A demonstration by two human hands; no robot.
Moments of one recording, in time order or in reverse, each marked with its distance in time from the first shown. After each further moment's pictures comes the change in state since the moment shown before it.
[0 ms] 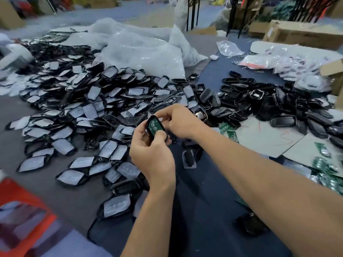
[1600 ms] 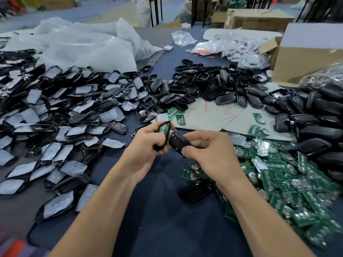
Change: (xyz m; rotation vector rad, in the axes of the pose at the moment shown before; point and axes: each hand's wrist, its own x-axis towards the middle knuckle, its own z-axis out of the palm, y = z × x) left_hand -0.052 -0.013 0.023 0.278 -1.055 -0.372; right_hand -0.208 0.079 -0.018 0.574 0.569 0.337
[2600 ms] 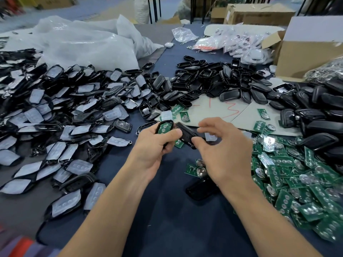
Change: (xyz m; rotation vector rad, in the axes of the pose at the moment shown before) left_hand 0.006 -0.010 0.000 -0.088 0.087 -0.011; right_hand -0.012 -0.006 0.007 -0.340 0.362 -0.267
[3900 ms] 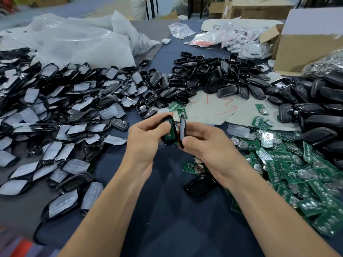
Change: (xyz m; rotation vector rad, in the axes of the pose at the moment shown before) left_hand -0.006 0.003 0.002 0.119 0.156 0.165; right_hand 0.010 0.013 0.011 0.750 -0.539 0.351
